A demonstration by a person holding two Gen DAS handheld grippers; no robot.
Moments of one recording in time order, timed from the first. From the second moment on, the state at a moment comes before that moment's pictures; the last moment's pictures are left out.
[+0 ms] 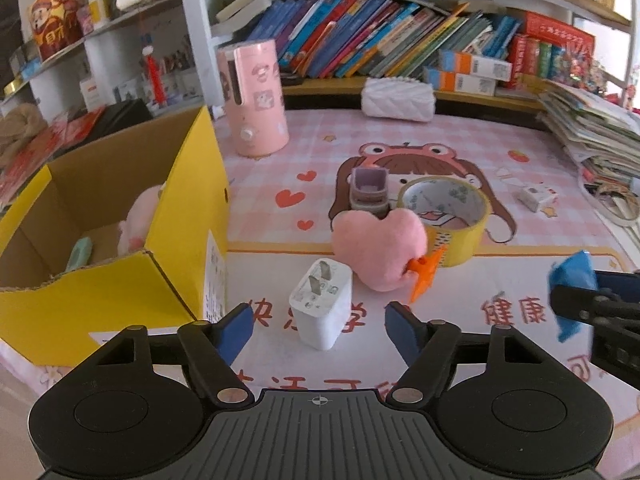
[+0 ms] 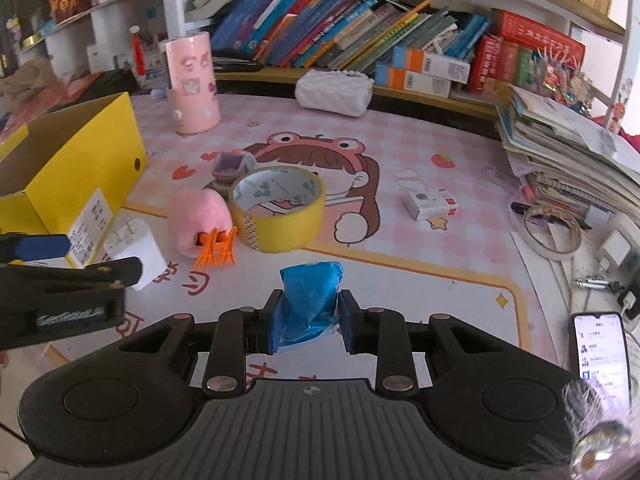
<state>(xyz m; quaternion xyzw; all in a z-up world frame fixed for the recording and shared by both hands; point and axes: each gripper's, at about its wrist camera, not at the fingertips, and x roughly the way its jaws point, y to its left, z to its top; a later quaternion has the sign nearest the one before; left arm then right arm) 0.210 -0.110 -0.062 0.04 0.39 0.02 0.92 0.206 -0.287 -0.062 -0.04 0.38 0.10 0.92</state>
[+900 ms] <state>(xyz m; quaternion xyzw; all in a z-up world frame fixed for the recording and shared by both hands) 0.235 -0.098 -0.076 0.01 0.42 -0.02 0.91 0.215 -0.286 -0.072 -0.03 0.41 0.09 0.91</state>
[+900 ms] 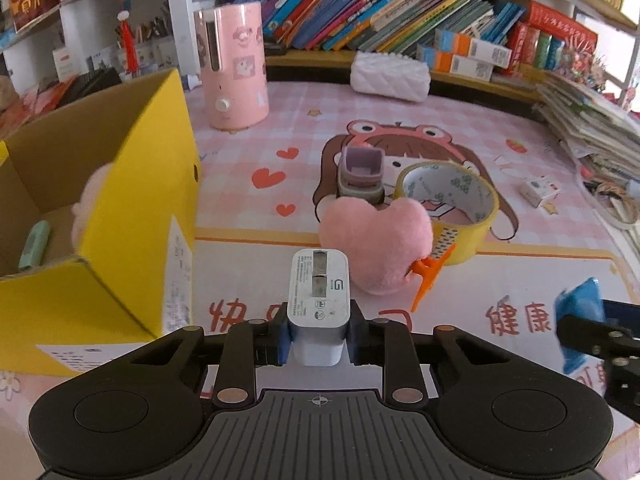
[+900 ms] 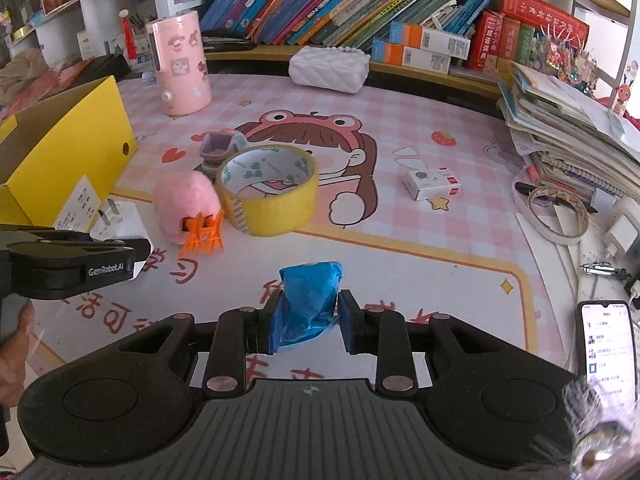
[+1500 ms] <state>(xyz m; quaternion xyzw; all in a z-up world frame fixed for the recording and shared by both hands) 0.151 -0.025 -0.048 -0.01 0.39 -0.04 0.92 0.166 -0.207 -0.057 -0.03 0.40 0.11 0.91</state>
